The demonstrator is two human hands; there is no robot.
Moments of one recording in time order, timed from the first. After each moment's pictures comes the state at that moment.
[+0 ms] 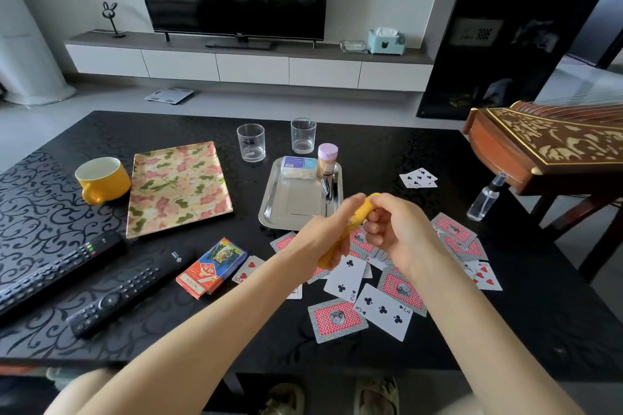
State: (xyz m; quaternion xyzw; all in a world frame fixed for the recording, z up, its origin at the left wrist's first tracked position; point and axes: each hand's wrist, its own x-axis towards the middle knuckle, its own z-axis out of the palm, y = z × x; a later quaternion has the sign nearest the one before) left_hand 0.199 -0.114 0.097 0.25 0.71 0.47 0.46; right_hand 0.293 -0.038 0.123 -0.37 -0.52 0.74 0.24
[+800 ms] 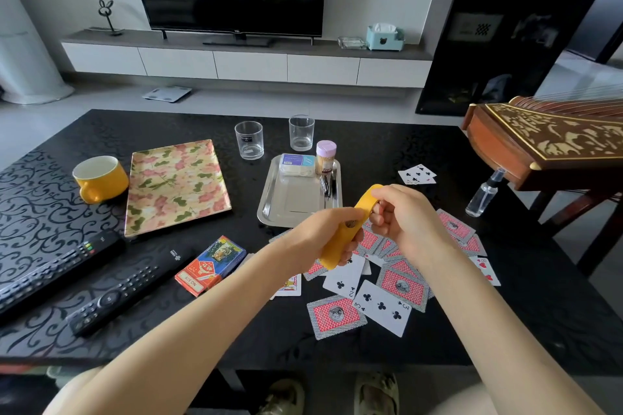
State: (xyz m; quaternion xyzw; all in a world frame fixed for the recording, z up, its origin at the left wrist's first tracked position) left_hand 0.197 -0.120 0.108 0.27 0.63 0.47 0.56; right_hand 0.299 -0.028 0.128 -0.35 -0.58 0.69 0.24
